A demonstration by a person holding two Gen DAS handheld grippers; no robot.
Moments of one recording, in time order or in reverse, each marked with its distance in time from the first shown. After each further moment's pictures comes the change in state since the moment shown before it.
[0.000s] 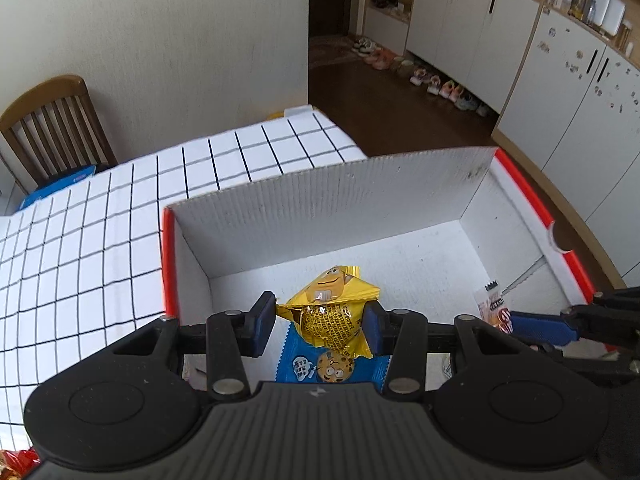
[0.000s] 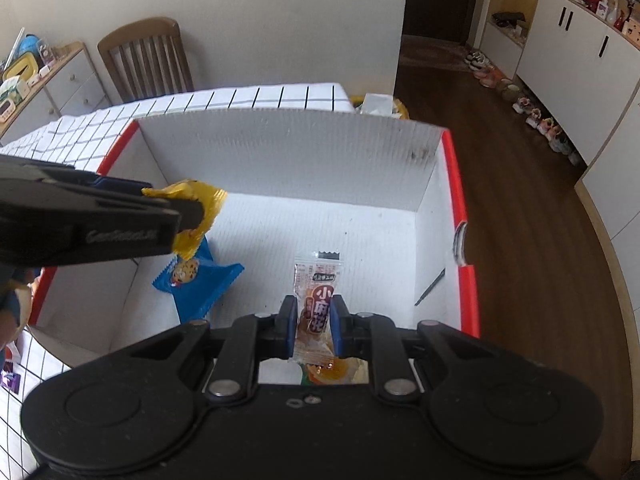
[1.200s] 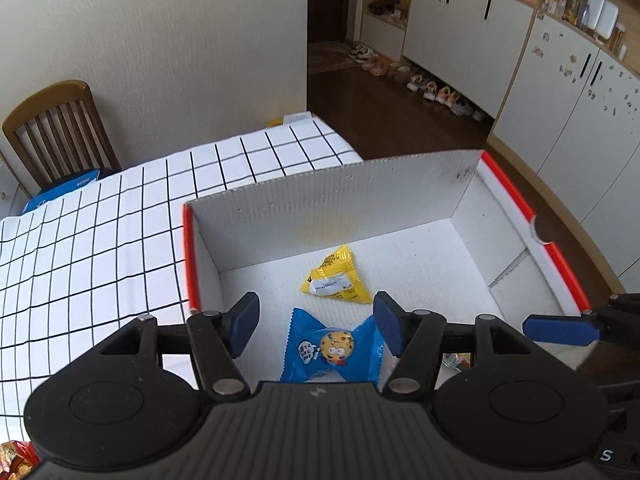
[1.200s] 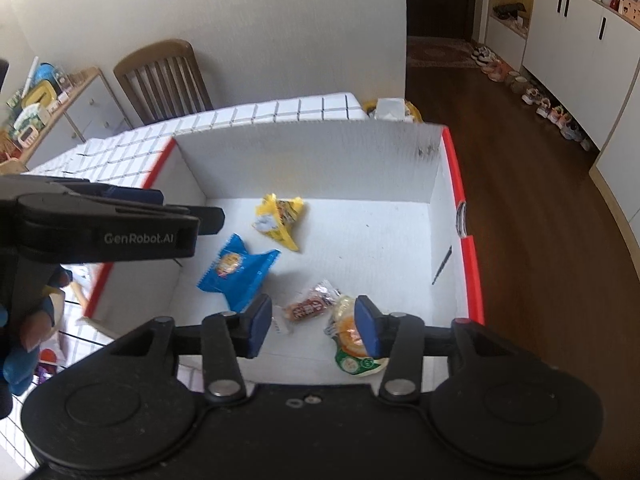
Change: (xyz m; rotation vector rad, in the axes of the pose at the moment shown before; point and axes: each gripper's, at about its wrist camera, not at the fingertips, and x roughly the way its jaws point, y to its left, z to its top) left arm -0.036 0.006 -0.009 0.007 -0.037 -0.011; right arm -0.038 -0.001 -0.009 0.067 -0.044 0.085
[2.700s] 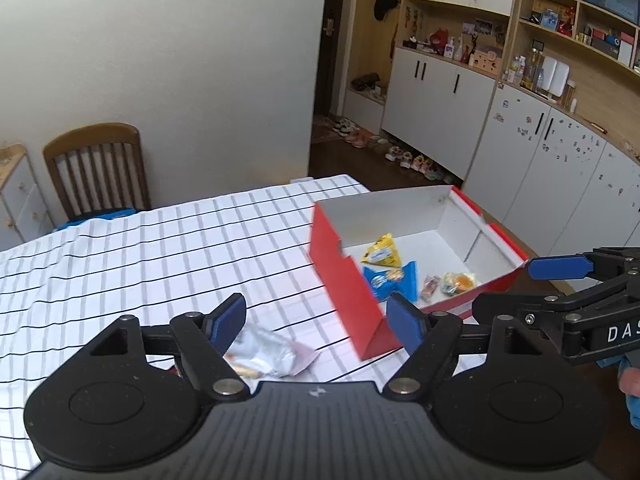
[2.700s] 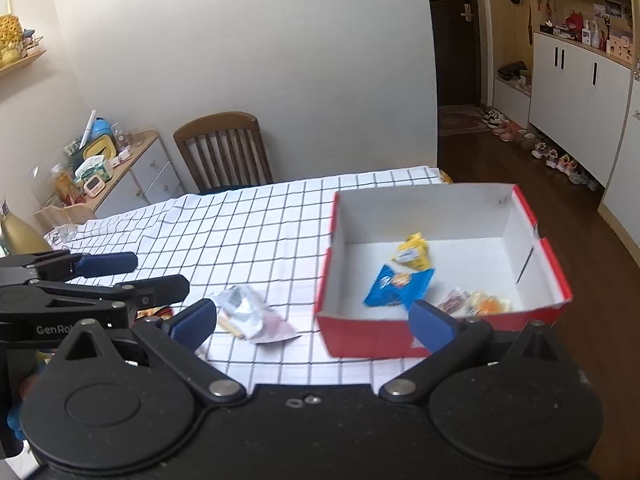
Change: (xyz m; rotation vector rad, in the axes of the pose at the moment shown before) left arm -0.189 0.132 -0.123 0.005 -0.244 -0.075; right arm -0.098 0.161 -0.057 0.032 -0.244 0.042
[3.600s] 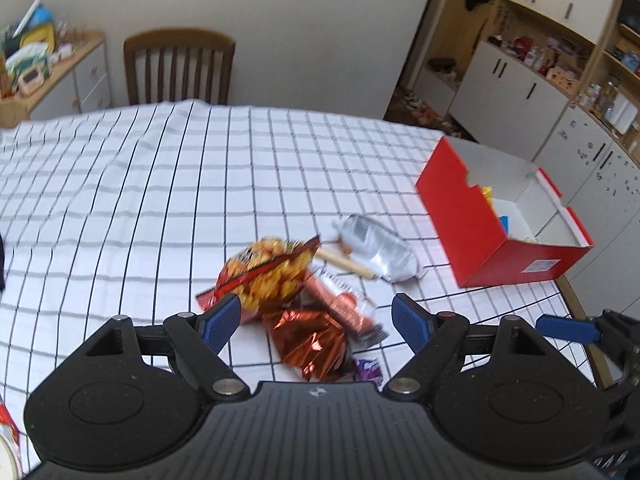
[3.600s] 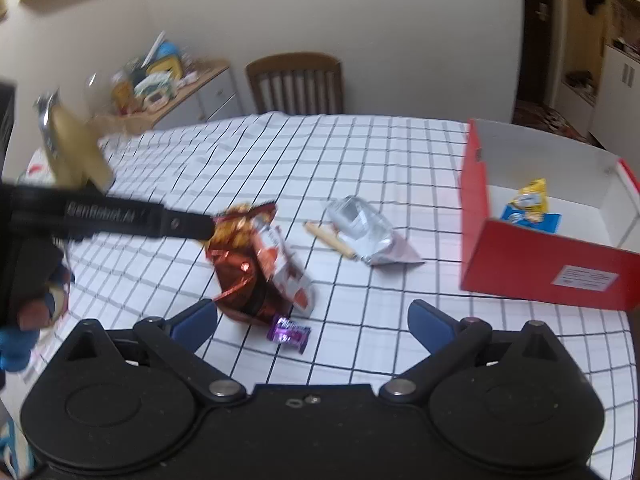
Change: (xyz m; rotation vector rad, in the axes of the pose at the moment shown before) left arm -0.012 0.124 -0.091 -0.268 0.137 0.078; right arm 0.052 0.112 -0.086 -0.190 0.101 0.106
